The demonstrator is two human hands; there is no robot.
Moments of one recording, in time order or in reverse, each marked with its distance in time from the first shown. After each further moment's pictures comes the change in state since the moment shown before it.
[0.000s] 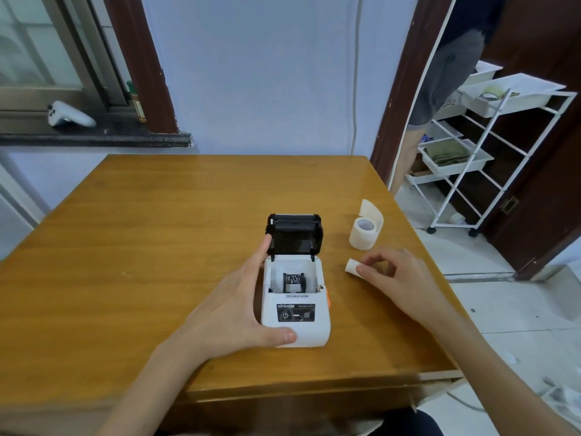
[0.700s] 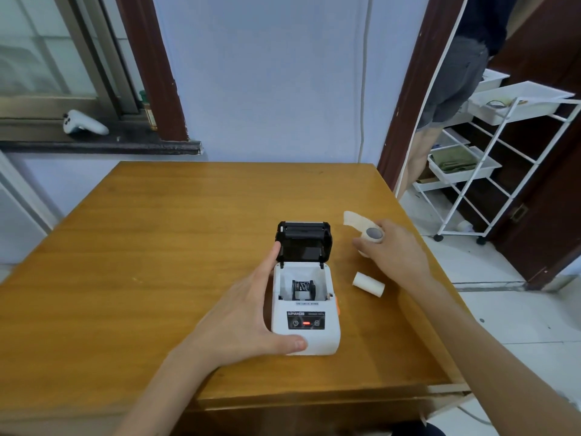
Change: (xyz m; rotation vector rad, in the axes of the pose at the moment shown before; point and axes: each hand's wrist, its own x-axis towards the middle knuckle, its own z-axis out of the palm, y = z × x) left_hand 0.001 -0.001 0.000 0.003 -0.002 -0.013; right_hand 0.070 -0.006 0.014 -0.206 0.145 0.225
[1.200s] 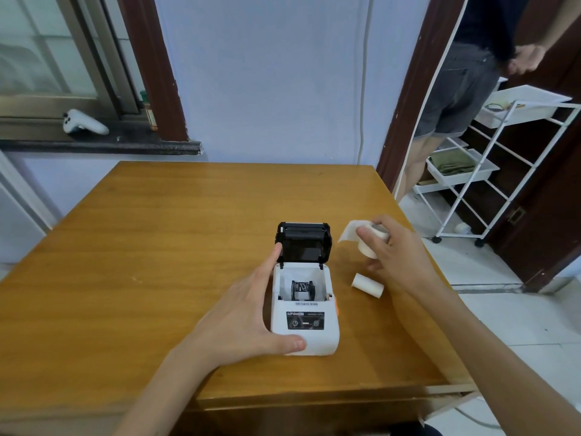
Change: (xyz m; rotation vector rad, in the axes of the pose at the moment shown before) left_hand -0.001 0.001 0.000 0.016 0.004 0.008; right_hand -0.022 -0.007 -0.019 0.458 -0.060 -0.158
